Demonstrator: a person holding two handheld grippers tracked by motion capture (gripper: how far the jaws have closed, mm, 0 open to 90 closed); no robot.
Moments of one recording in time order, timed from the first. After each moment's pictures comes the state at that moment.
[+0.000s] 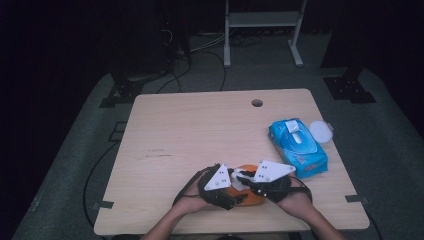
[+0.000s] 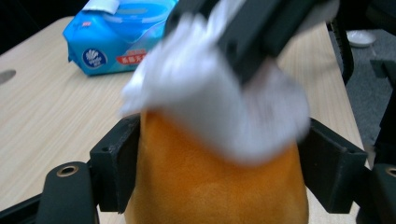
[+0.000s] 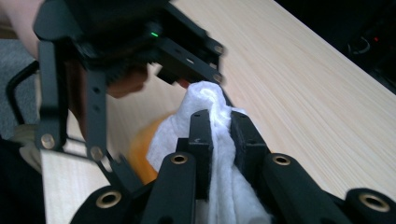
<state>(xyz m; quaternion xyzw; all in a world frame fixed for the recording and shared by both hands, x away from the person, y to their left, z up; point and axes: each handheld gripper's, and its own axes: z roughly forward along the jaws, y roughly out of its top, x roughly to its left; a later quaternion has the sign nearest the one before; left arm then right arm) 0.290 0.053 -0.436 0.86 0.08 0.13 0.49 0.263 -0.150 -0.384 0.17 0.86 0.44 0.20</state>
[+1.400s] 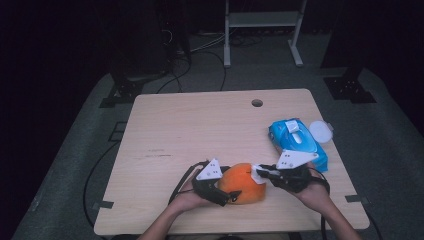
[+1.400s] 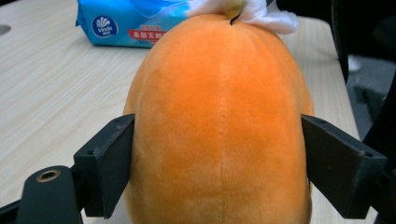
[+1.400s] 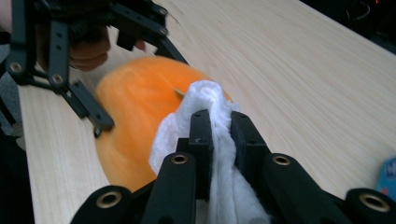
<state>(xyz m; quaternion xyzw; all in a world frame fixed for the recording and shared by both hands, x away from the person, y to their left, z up) 0.306 0.070 -0.447 0.85 0.15 0.07 0.51 0.286 -0.204 -0.389 0.22 0.85 0.44 0.17</state>
